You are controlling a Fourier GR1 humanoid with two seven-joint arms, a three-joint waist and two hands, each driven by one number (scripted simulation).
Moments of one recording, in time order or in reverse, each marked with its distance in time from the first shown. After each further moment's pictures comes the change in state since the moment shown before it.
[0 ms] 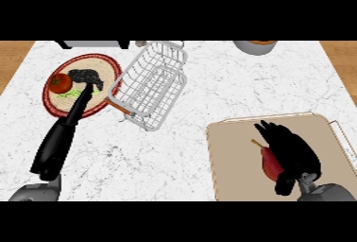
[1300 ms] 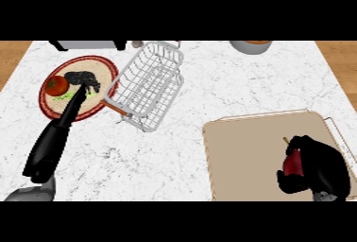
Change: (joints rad) left arm 0.019 -0.008 0.041 -0.028 -0.010 -0.033 0.011; right arm 0.175 0.142 -0.191 -0.172 0.176 -0.250 0.229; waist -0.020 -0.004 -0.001
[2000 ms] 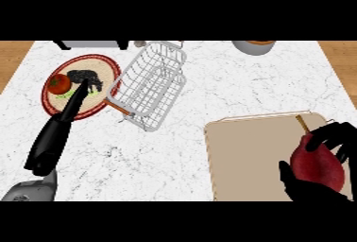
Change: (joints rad) left arm -0.042 -0.004 0.008 0.015 0.003 -0.017 0.020; right arm -0.127 0.092 -0.022 -0.549 -0.149 0.209 0.208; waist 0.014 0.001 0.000
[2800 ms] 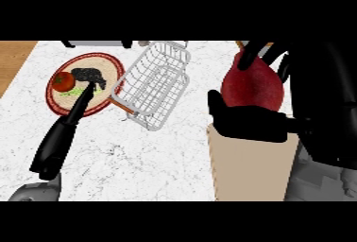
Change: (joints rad) left arm 0.015 -0.018 -0.020 -0.002 -0.017 -0.008 -0.017; right arm -0.775 0.166 0.025 0.294 -0.046 0.088 0.231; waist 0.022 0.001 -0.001
